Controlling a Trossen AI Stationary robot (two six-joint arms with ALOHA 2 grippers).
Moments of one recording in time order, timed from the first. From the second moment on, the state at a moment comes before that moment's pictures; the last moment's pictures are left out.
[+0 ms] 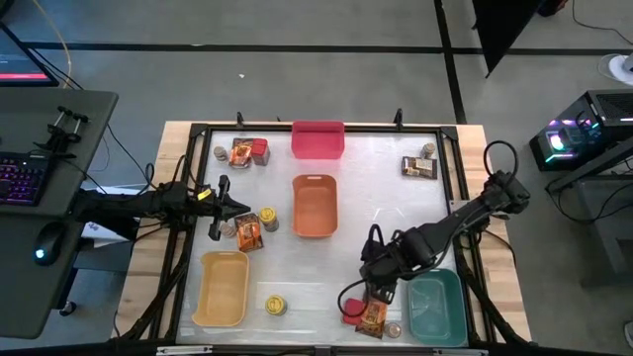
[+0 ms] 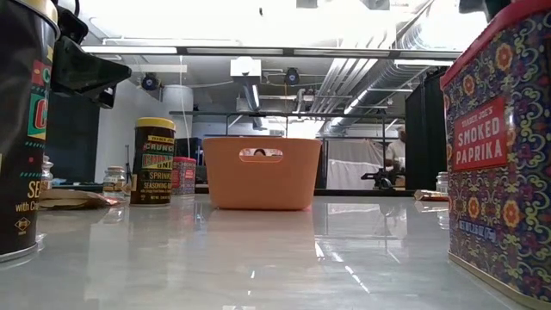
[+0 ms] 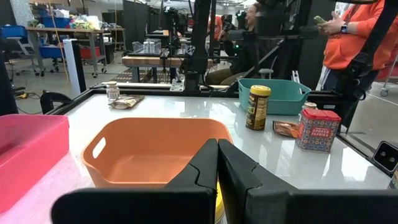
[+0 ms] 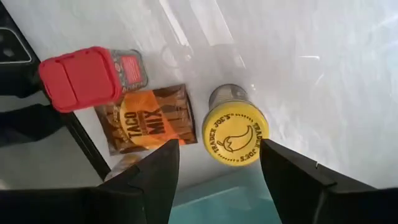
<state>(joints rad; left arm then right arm) -0.02 0.05 0.01 0.01 0.01 -0.02 0.53 1.72 1.56 -1.26 0.01 0.97</state>
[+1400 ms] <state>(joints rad) -0.02 0.05 0.01 0.00 0.01 -0.02 0.55 1.73 1.42 -1.16 -0.02 0.87</state>
